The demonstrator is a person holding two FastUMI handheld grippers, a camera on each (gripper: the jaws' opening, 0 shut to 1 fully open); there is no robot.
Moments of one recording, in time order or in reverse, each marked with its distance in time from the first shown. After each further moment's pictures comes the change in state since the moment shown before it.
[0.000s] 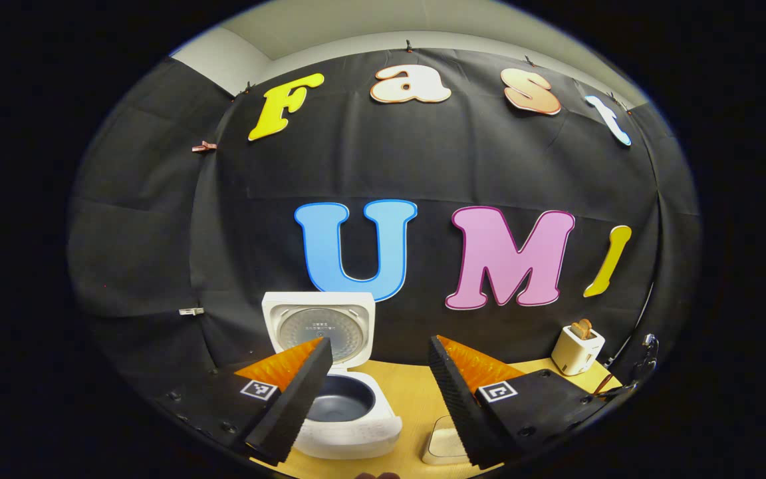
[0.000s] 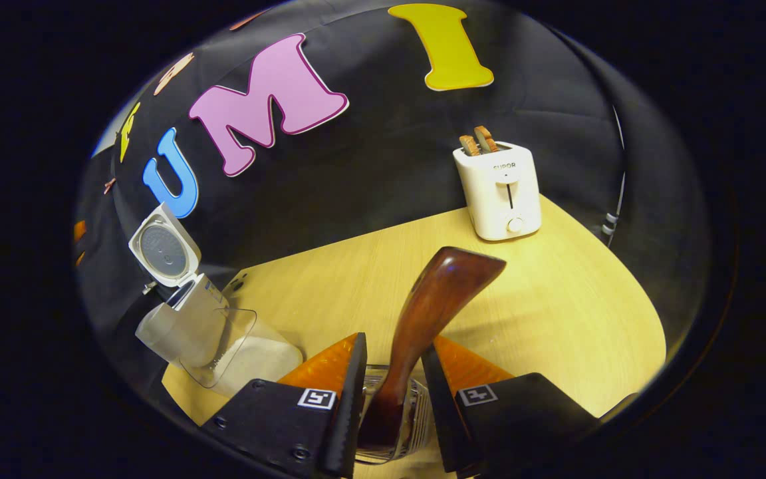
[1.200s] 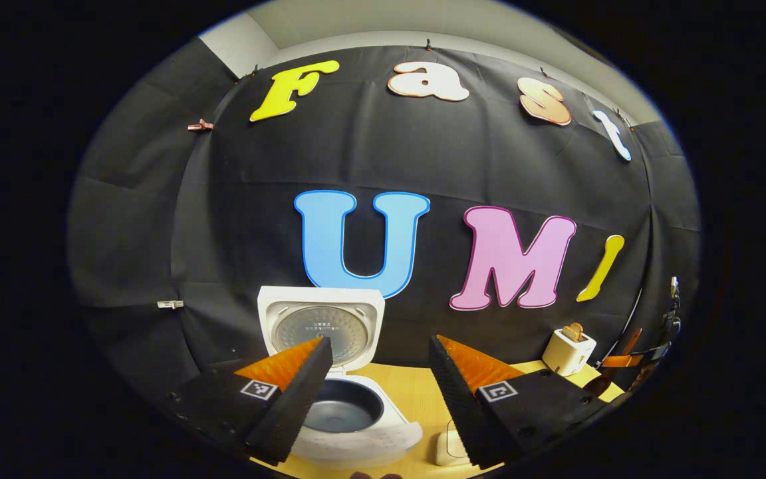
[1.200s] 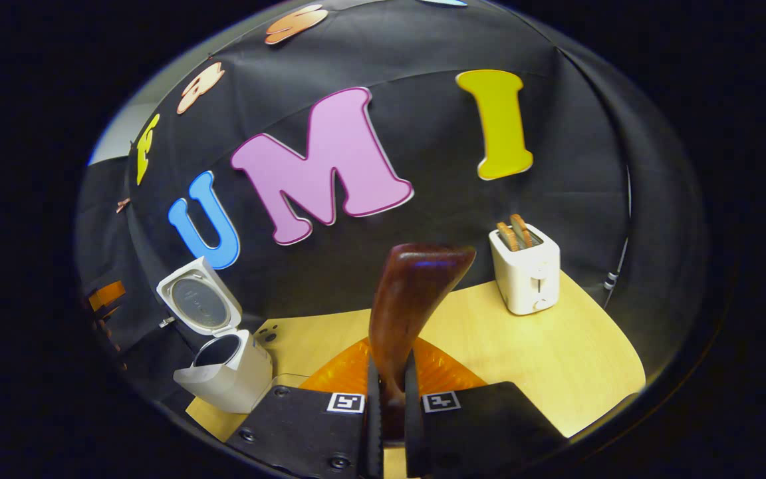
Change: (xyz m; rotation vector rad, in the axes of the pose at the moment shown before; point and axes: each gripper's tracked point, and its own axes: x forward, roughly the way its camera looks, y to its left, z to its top) left arm 0.049 0.058 -0.014 -0.063 -0.017 -0.121; right arm -0.053 0.134 0.112 -0.060 -0.219 0.020
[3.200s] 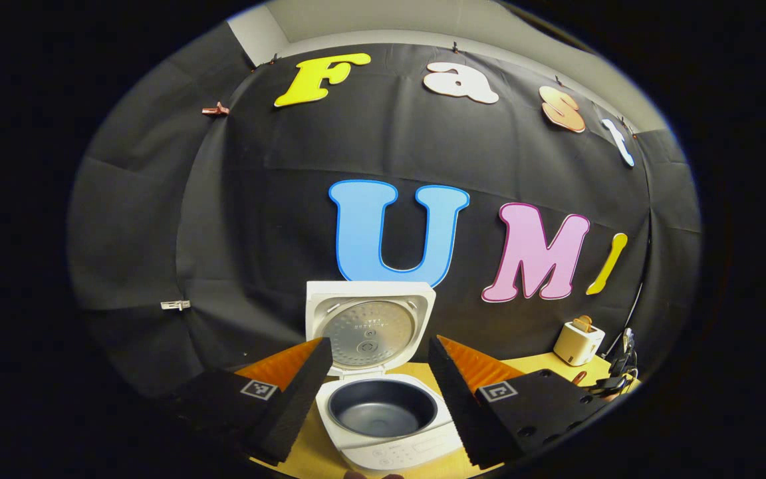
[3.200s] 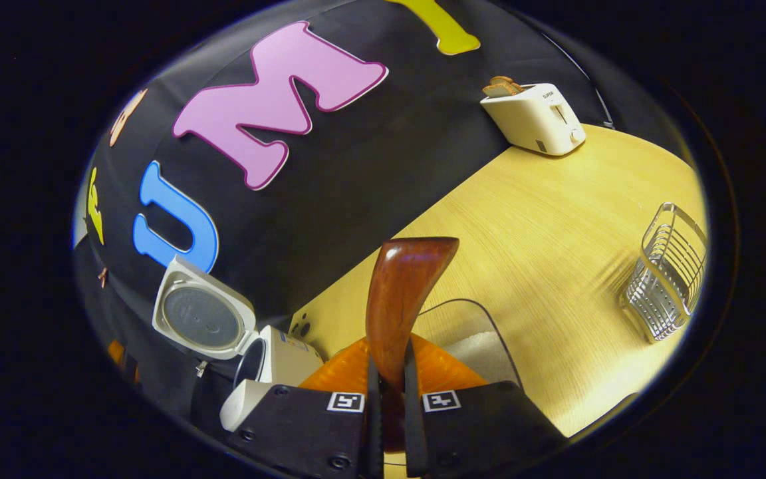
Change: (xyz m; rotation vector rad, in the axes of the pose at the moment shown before) left arm 0.003 0.088 -0.021 -0.015 0.004 -0.034; right arm 0.084 0.105 -0.153 0.469 0.165 -0.064
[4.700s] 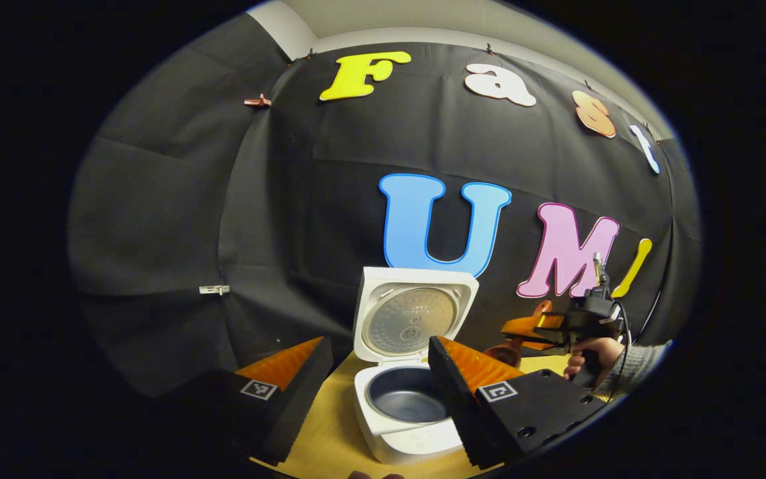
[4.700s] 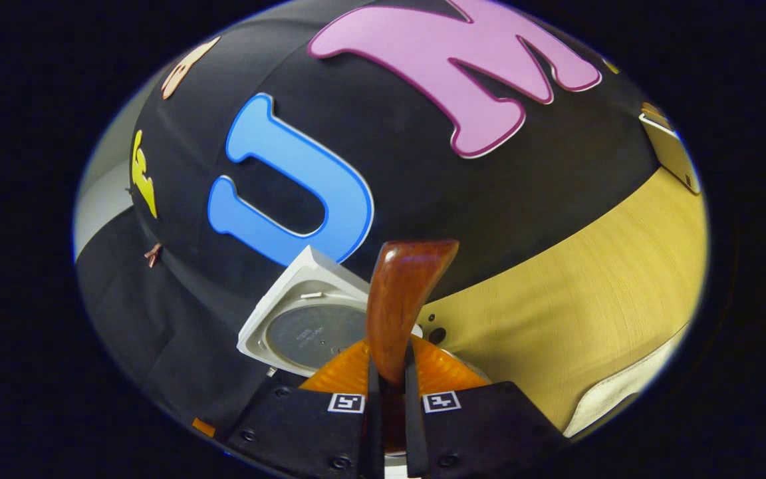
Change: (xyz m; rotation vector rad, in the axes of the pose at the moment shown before) left arm -0.034 0.061 -0.016 -0.054 0.037 0.138; right arm 0.074 0.311 -0.034 -0.135 0.120 0.336
